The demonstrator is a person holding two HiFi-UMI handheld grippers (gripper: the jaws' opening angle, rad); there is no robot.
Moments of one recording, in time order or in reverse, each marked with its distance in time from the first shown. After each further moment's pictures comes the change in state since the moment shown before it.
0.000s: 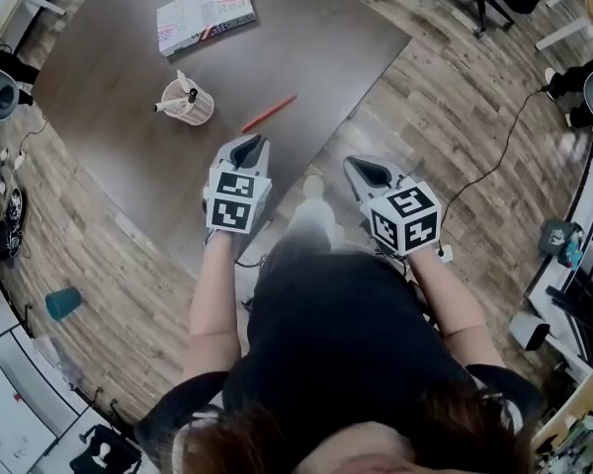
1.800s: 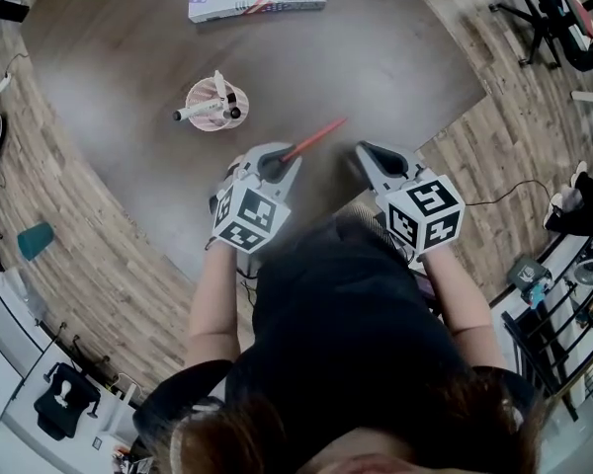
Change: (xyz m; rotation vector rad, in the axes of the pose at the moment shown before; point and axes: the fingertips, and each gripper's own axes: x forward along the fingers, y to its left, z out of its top) left arm 0.051 0.050 -0.020 0.066 0.027 -0.185; right arm 0.147 -0.022 0.074 -0.068 0.189 0.158
